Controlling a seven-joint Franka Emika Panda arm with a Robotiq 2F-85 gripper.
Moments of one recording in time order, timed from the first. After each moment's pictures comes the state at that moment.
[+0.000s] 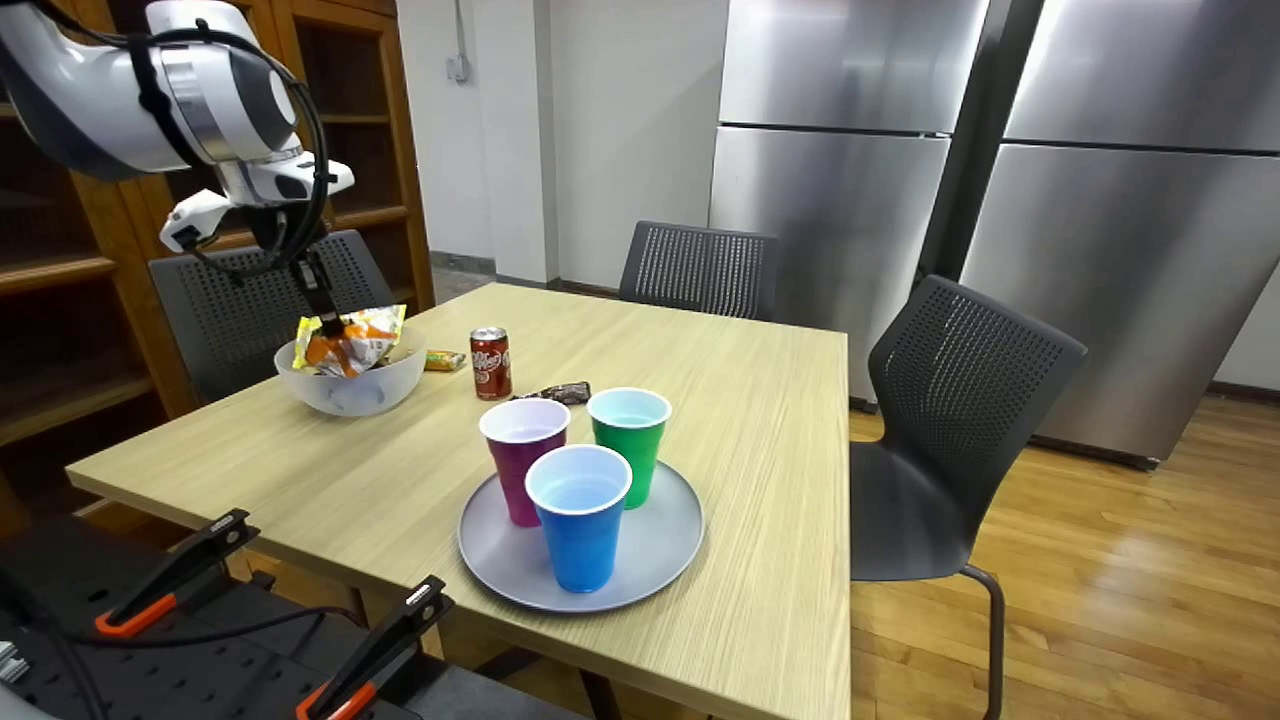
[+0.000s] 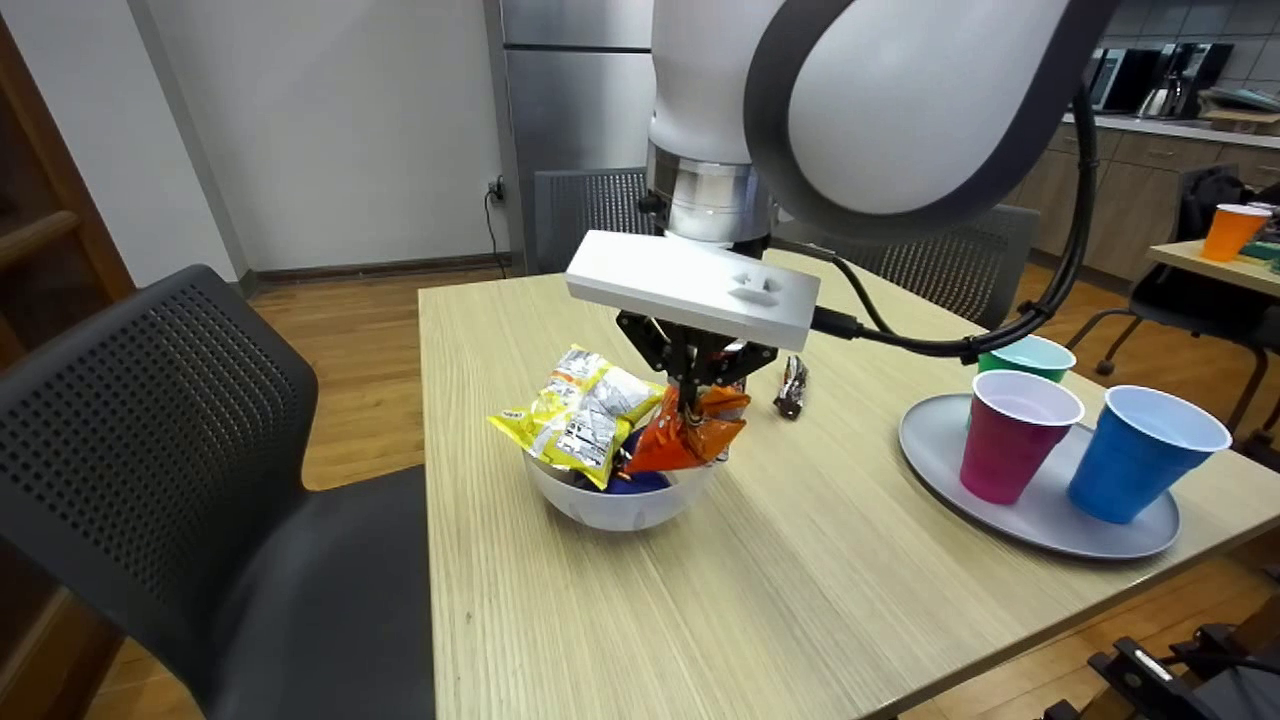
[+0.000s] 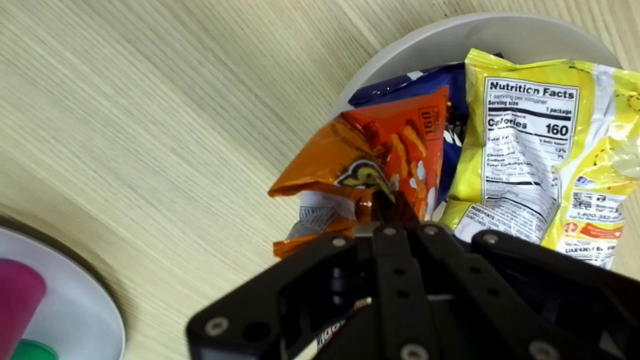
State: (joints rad) arm 0.53 0.32 -0.05 -2.33 -0.32 2.77 1.40
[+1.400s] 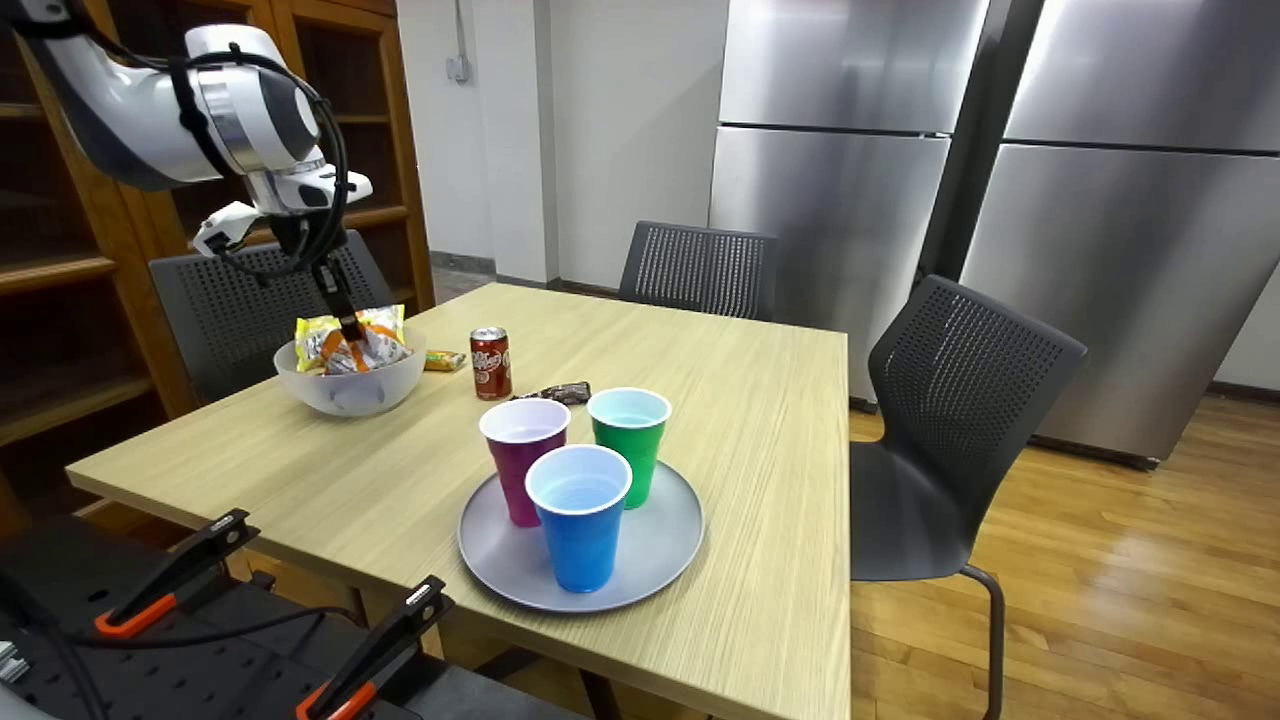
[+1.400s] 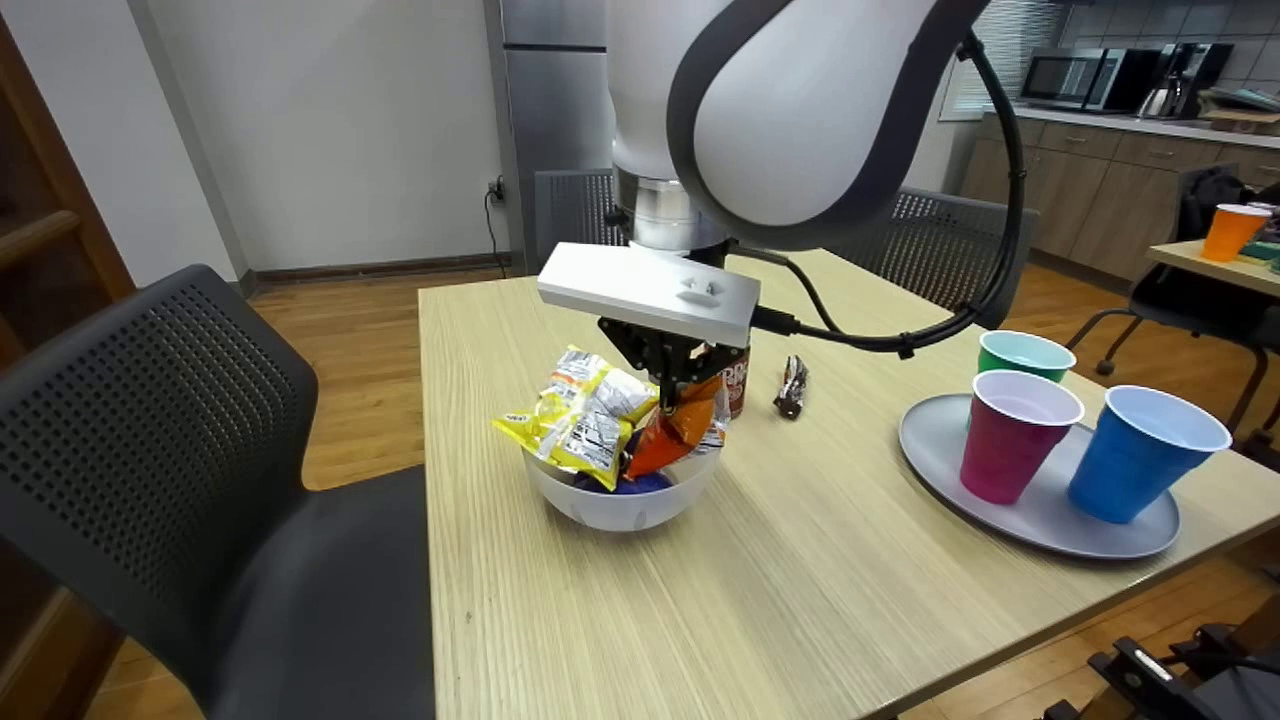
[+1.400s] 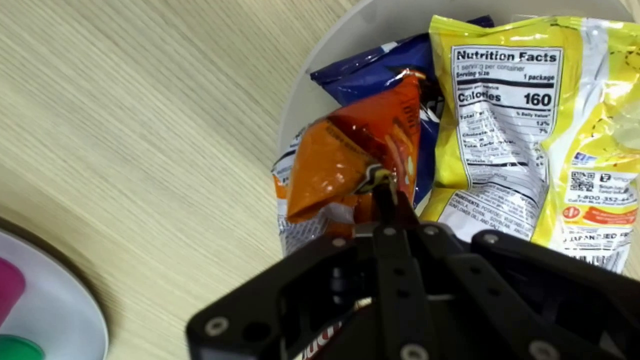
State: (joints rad) arm 0.52 0.42 -0.05 -2.19 -0.31 2.69 1.41
